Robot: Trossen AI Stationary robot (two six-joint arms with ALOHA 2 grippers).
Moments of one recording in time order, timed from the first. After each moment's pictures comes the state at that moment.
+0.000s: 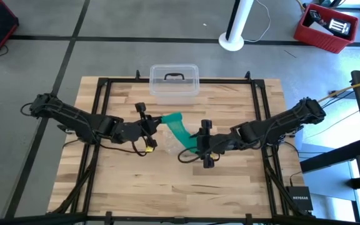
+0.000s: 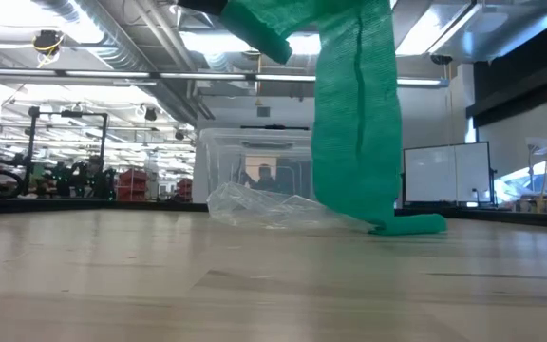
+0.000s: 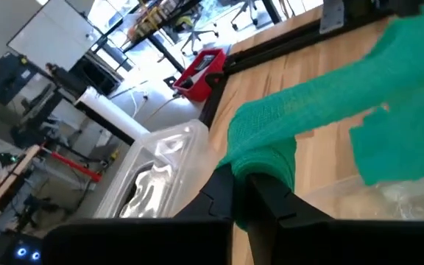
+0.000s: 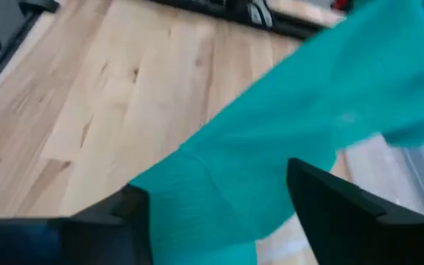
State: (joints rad) left arm -0.29 1.24 1.00 -0.22 -0.88 0.28; right arm 0.37 1.45 1.23 -0.47 0.36 0.04
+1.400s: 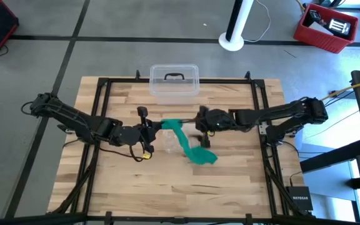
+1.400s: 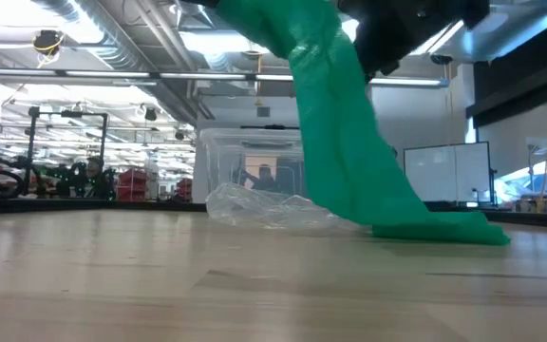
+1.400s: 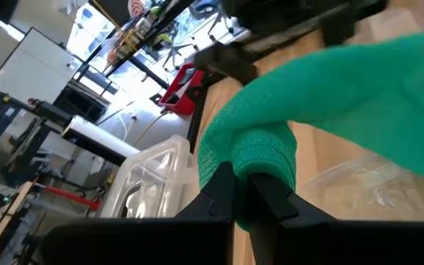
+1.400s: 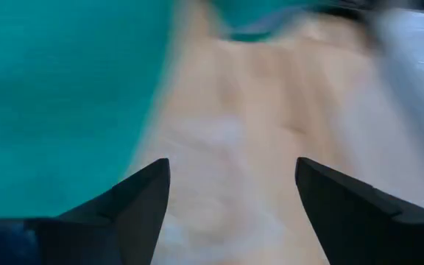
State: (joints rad) left arm -0.35 1.24 1.01 -0.22 -0.83 0.38; right arm 0.04 1.40 0.89 -0.05 0.02 -0.10
